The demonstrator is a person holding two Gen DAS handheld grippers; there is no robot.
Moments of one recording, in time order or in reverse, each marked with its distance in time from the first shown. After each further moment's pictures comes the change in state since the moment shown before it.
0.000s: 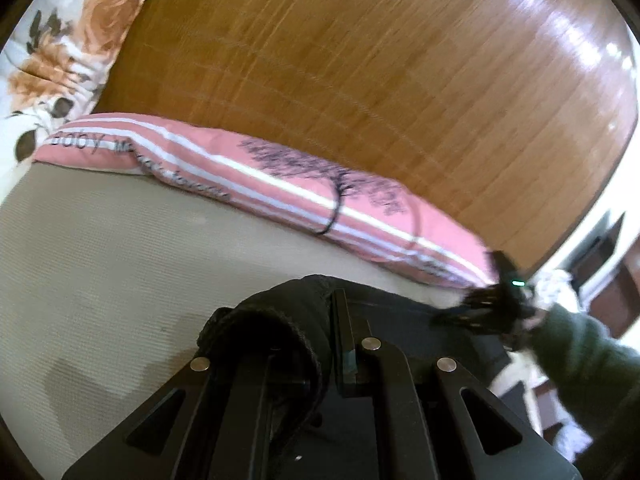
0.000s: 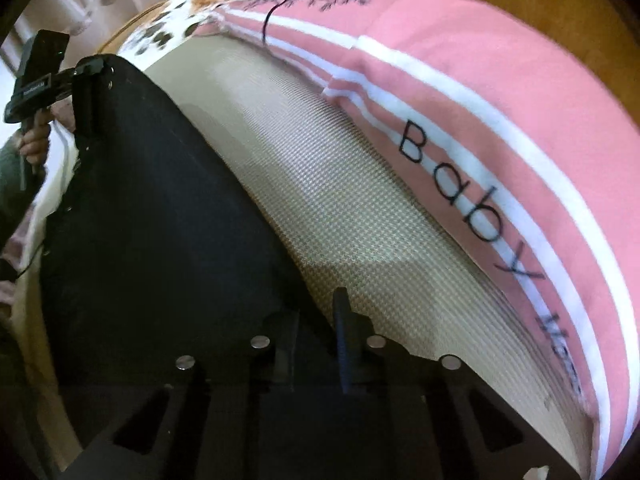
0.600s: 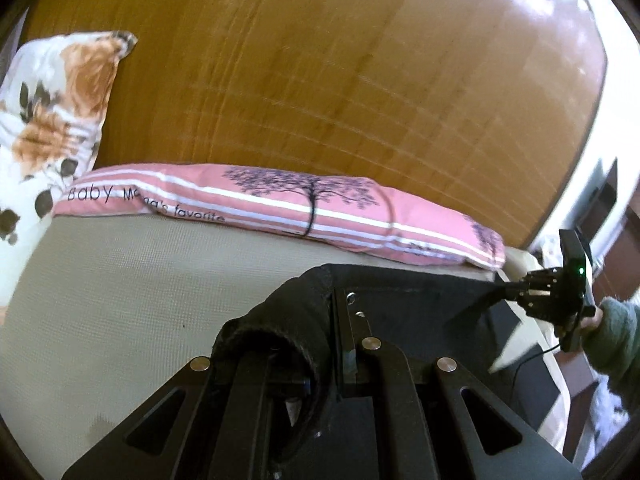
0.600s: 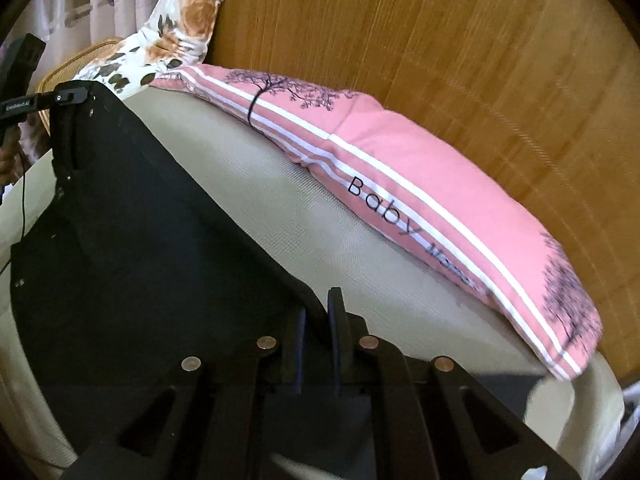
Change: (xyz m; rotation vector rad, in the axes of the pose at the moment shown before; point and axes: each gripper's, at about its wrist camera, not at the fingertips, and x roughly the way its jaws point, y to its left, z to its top) left arm -0.069 -0.045 -0.023 0.193 -0.048 -0.008; right arm -0.116 0.114 -0.056 0.095 -0.197 -0.417
